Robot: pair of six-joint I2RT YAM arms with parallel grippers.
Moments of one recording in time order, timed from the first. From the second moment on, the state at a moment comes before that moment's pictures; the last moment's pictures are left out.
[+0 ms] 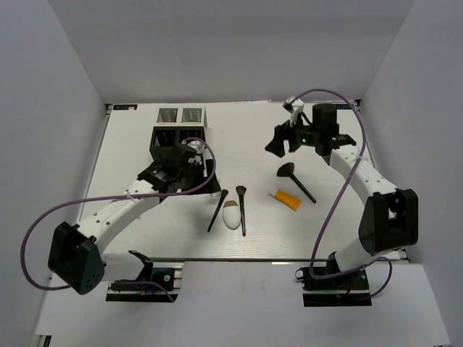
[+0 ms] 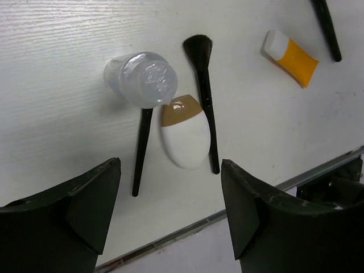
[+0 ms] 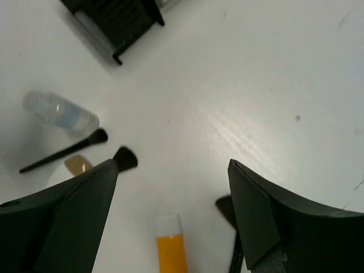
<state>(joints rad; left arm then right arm) -0.57 1.23 0.95 -0.53 0.12 -0.57 0.26 1.55 1.24 -0.20 -0.65 -0.15</state>
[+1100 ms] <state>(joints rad) -0.70 1.67 1.20 -0.61 -0.29 -0.57 0.20 1.45 1.09 -0.27 -0.72 -0.17</state>
